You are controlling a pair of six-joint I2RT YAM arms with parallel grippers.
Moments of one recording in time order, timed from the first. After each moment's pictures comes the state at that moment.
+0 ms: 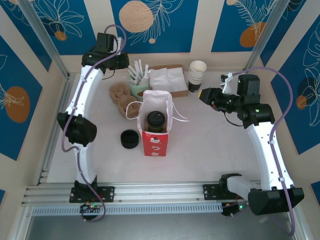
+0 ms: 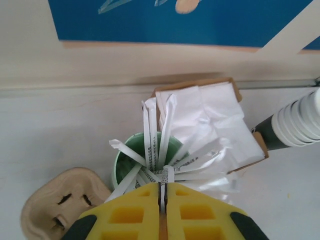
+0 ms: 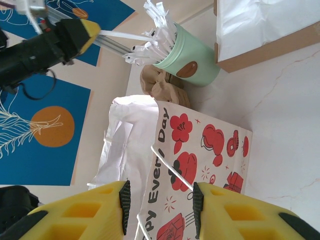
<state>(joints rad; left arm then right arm) -0.25 2.02 2.37 -0.99 0.15 -0.24 0.07 1.11 1.31 -0.80 -0.68 0.58</state>
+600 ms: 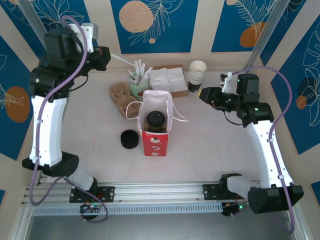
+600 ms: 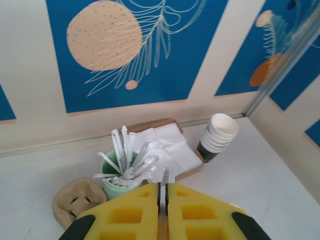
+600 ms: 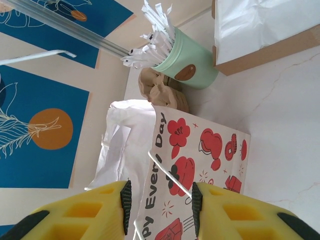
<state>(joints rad) -0.32 1.56 2.39 -1.15 0.16 -0.18 0.07 1.13 1.31 -0.79 -0.67 0.58</state>
